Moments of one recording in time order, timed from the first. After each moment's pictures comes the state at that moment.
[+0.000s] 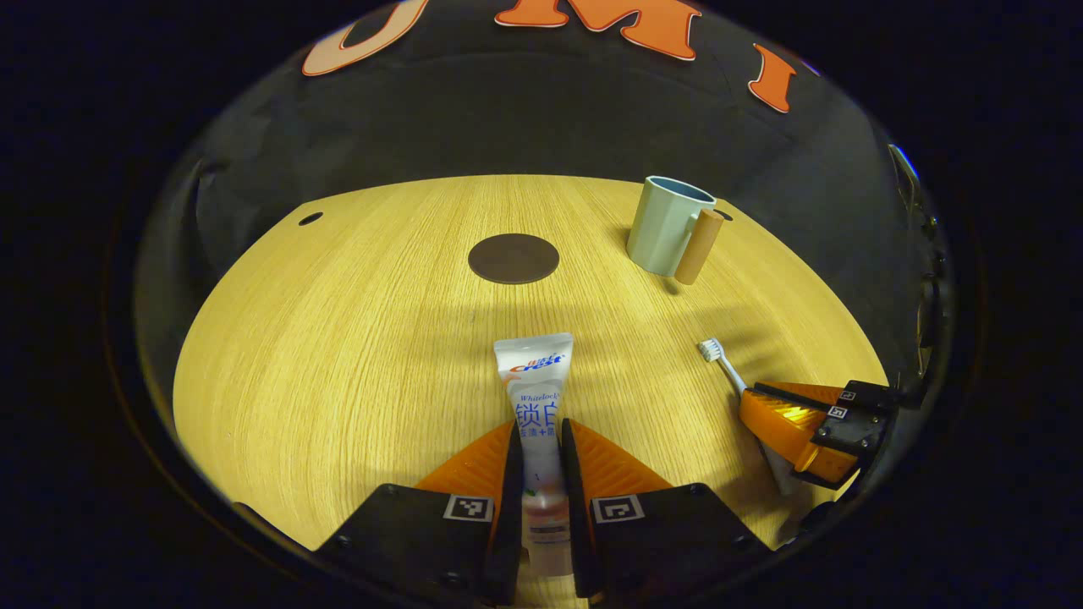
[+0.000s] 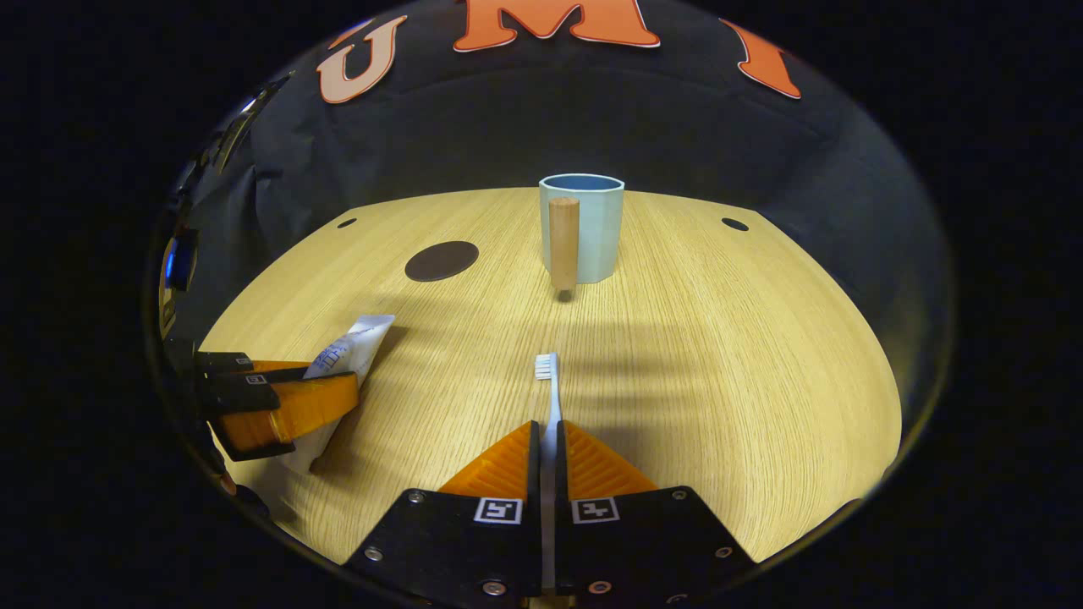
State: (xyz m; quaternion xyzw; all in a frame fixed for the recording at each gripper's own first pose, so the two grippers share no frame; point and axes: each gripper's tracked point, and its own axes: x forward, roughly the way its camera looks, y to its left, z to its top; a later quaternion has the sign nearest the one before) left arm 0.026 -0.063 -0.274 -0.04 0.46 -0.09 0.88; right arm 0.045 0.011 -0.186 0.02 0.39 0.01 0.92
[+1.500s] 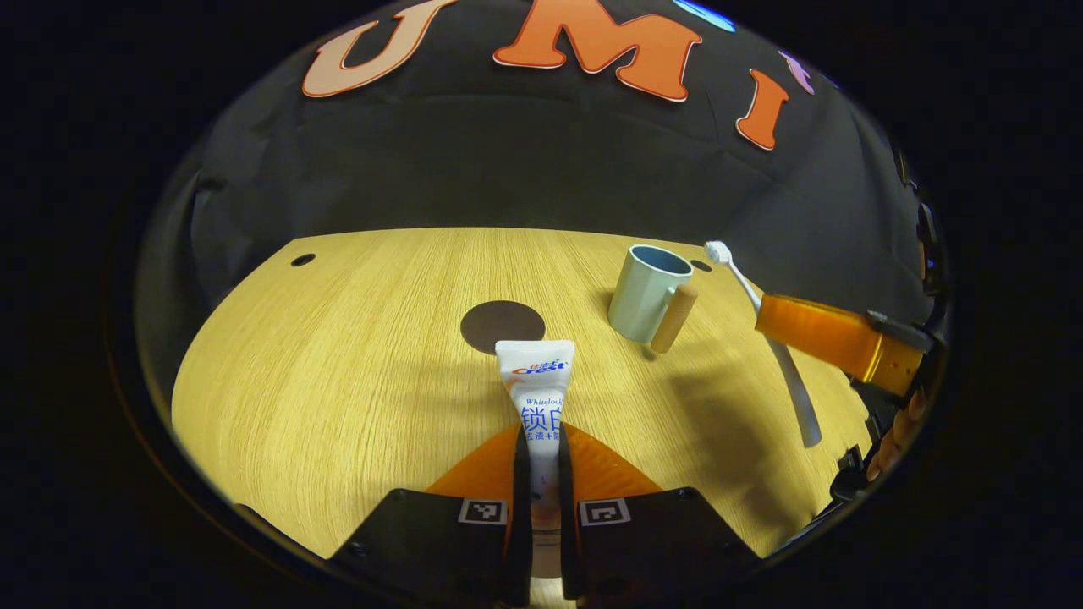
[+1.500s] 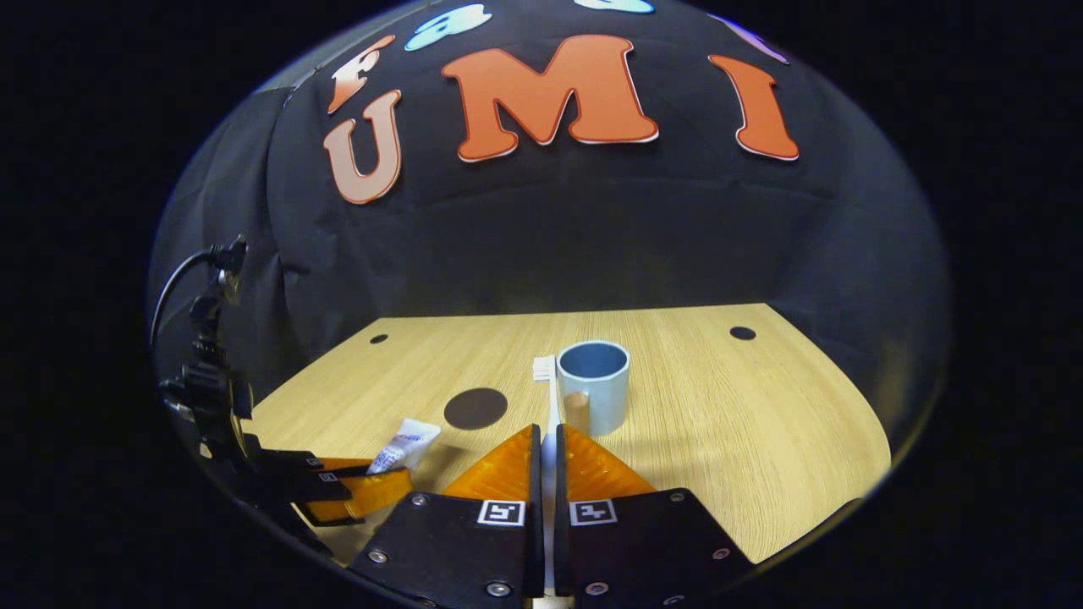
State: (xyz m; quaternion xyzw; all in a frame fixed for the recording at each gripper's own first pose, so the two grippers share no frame) left arm 0.057 -0.047 -0.214 -0.07 0.39 -0.11 0.91; right arm 0.102 -0.014 -0.045 0.07 0.21 0.05 0.97
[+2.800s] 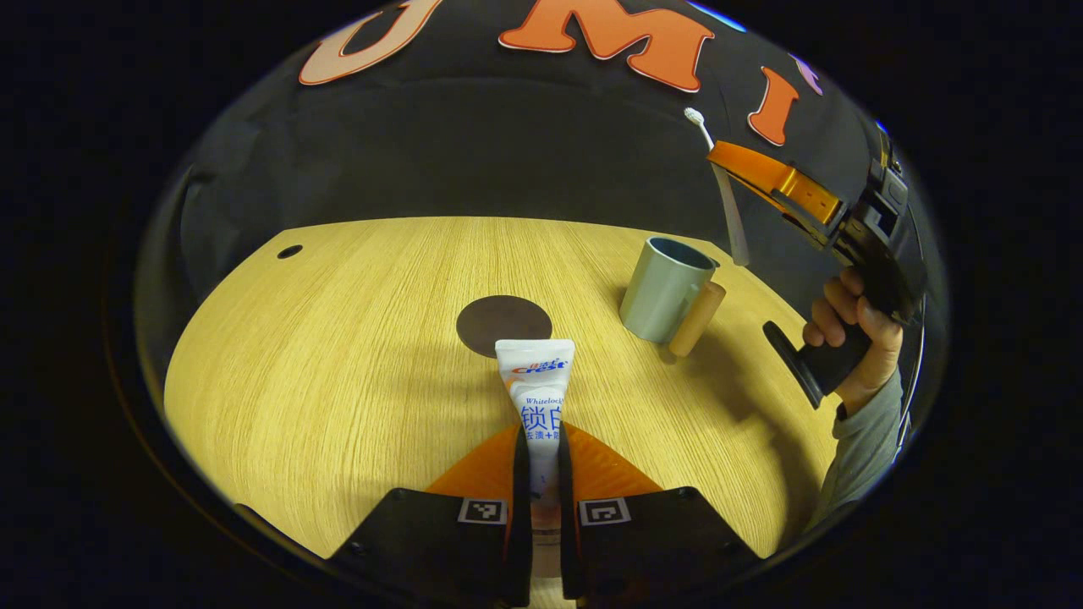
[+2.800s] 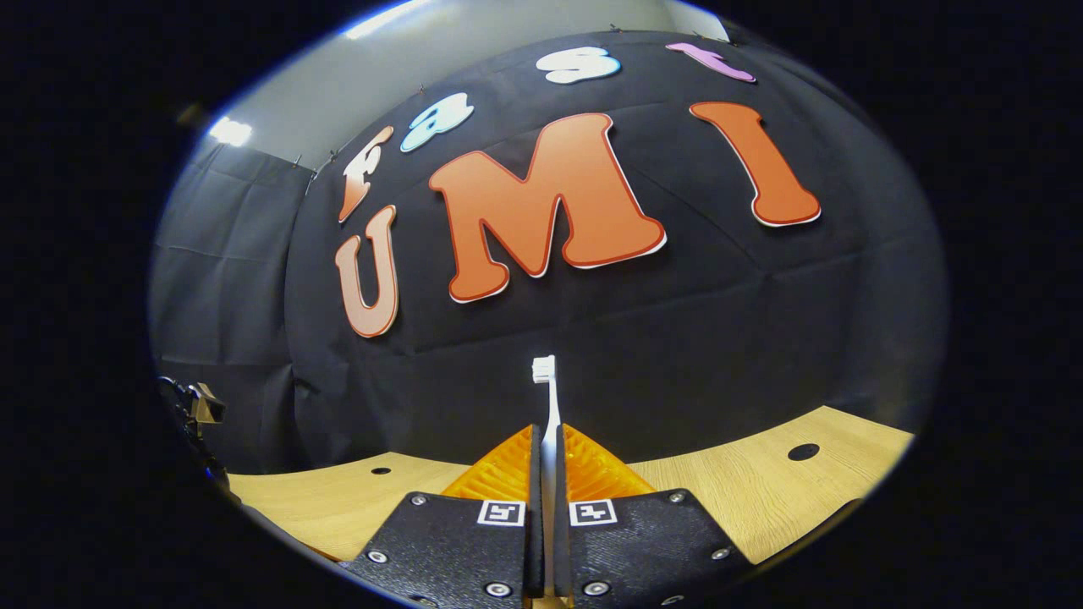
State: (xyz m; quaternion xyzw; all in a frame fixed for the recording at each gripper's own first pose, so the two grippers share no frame) left arm 0.060 -0.047 -0.218 -0.08 0.41 -0.11 0.90; right arm 0.251 -0.045 0.021 0.13 -0.07 0.09 0.98
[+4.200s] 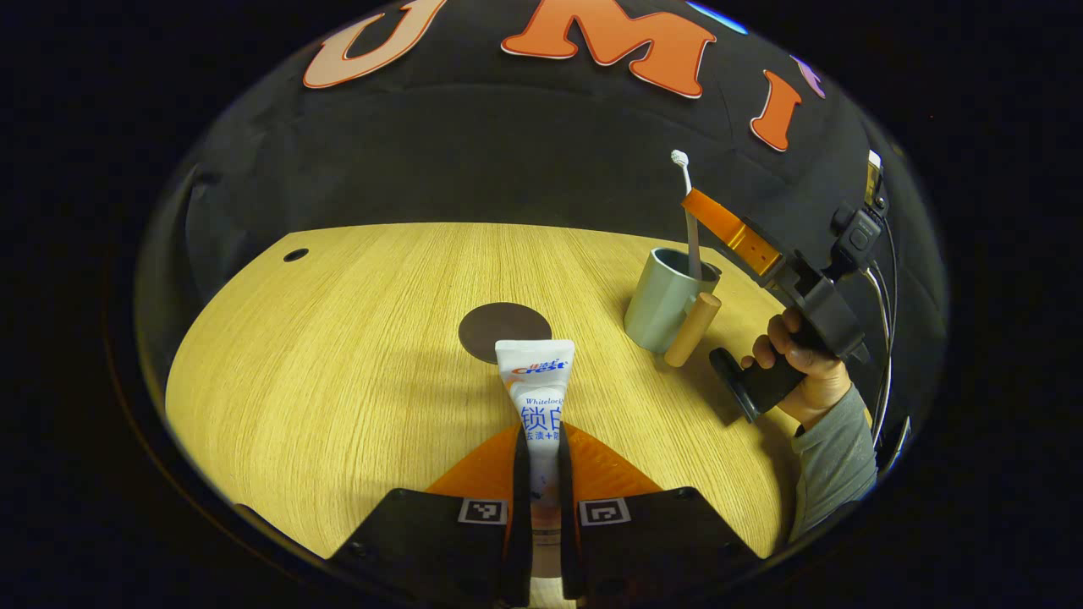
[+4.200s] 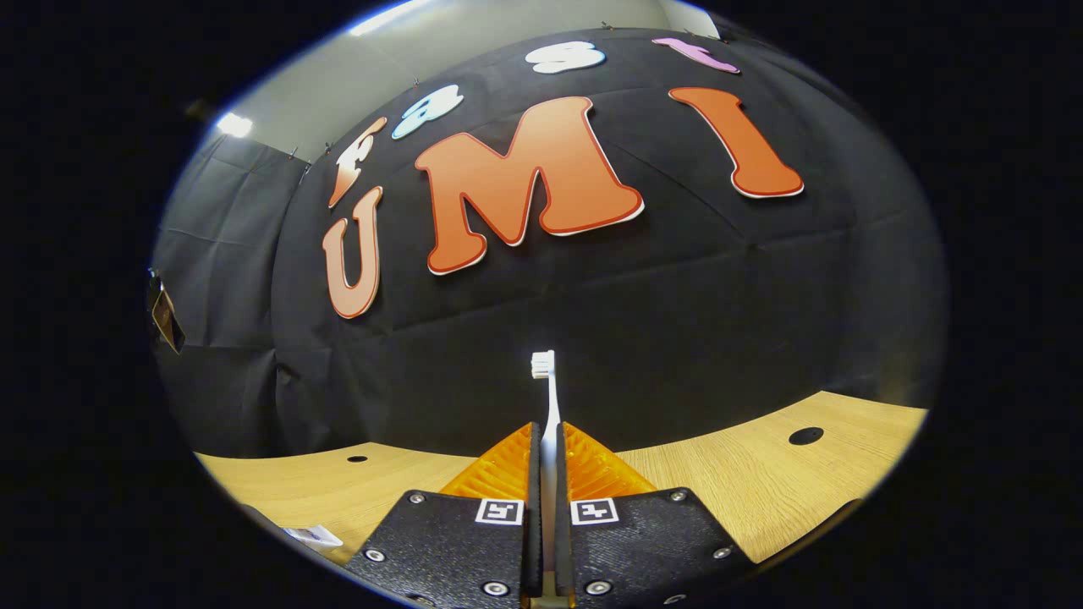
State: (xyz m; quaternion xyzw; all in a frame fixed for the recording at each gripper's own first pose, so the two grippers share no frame) left arm 0.053 -0.037 -0.153 -0.08 0.40 -0.10 0.91; right arm 0.265 -0.054 -0.032 0.12 -0.07 0.07 0.99
